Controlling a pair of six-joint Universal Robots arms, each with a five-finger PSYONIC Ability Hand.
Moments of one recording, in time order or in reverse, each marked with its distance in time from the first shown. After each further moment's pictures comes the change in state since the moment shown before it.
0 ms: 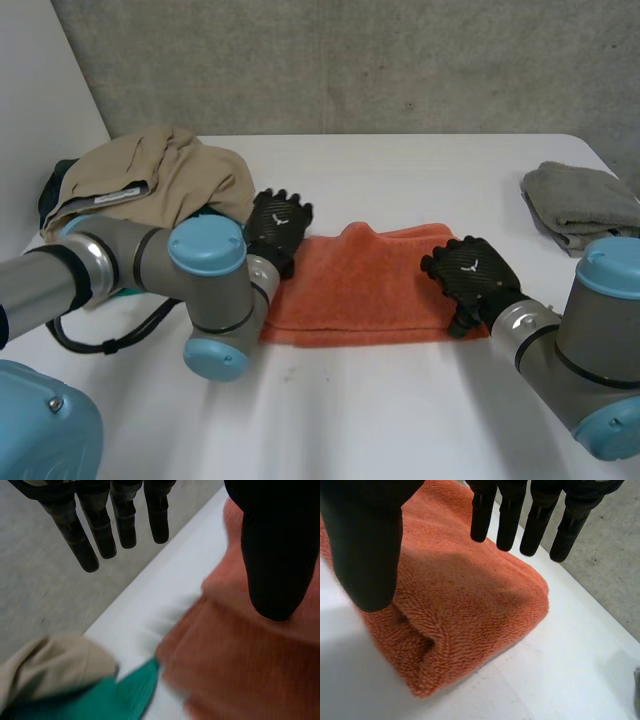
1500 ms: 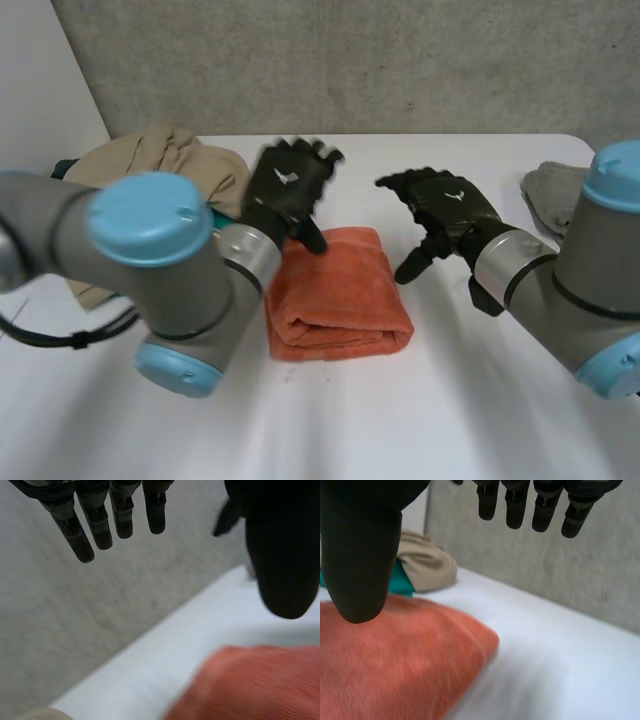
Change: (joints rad) left arm -0.080 0.345 -0.177 -0.066 0.071 -0.266; right arm 0.089 -0.066 -0.290 0.251 -0.026 0.511; left_hand -0.099 -0.103 -0.100 -0.110 -0.125; right_hand -0.235 -0.244 -0.253 -0.254 -0.237
